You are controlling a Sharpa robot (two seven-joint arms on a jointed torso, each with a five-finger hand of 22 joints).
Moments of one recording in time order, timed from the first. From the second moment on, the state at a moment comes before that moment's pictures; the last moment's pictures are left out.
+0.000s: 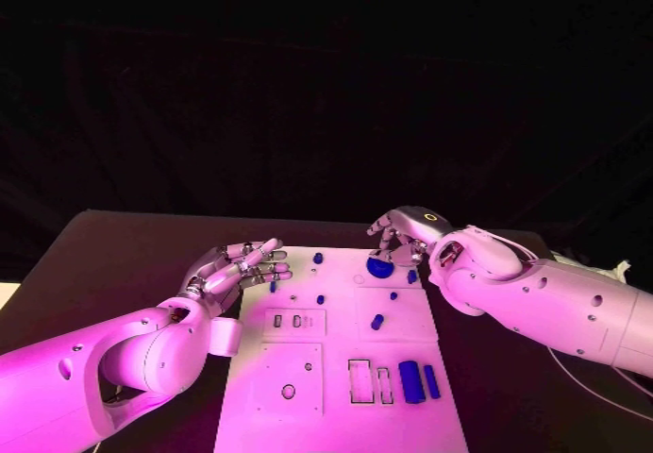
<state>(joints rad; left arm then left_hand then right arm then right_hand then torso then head) 1.14 -0.88 0.00 1.69 0.07 -0.37 0.44 1.38 -0.02 0.05 0.14 0.13 0.93 0.24 0.12 0.07 1.02 0.18 0.13 0.08 1.07 0.13 0.18 0.17 0.18 0.93 0.23 0.33 0.14 1.13 -0.82 0.16 1.43 -1.66 -0.38 -0.15 1.28 -0.16 0.34 0.06 0.15 0.95 0.16 0.07 0.07 1.30 0.07 0.20 0.13 1.47 -0.01 1.33 1.16 0.15 1.28 0.09 1.19 0.83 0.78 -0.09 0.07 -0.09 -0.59</state>
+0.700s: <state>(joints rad) 1.14 -0.88 0.00 1.69 0.07 -0.37 0.44 1.38 -0.02 0.05 0.14 0.13 0.93 0.24 0.12 0.07 1.02 0.18 0.13 0.08 1.07 0.13 0.18 0.17 0.18 0.93 0.23 0.33 0.14 1.12 -0.79 0.16 1.35 -1.51 -0.22 -0.23 1.35 -0.11 0.09 0.18 0.19 0.95 0.14 0.07 0.07 1.36 0.05 1.09 1.09 1.47 -0.03 1.47 1.31 0.12 1.35 0.08 1.33 1.06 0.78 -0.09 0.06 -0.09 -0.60</state>
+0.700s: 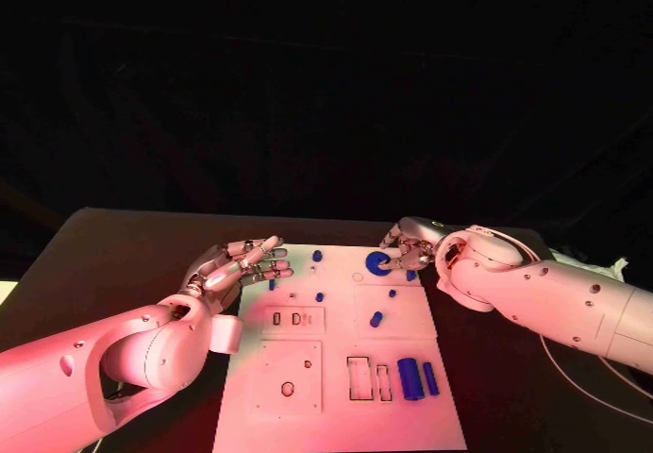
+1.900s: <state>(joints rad) 1.14 -0.88 0.00 1.69 0.07 -0.37 0.44 1.38 -0.02 0.05 0.14 0.13 0.93 0.24 0.12 0.07 1.02 0.18 0.13 0.08 1.07 0.13 0.18 0.17 0.18 0.93 0.23 0.33 0.14 1.10 -0.77 0.16 1.37 -1.63 -0.24 -0.25 1.43 -0.06 0.18 0.11 0.15 1.05 0.13 0.11 0.08 1.42 0.05 1.30 1.31 1.47 -0.04 1.51 1.31 0.09 1.39 0.06 1.39 1.16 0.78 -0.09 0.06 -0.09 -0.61</state>
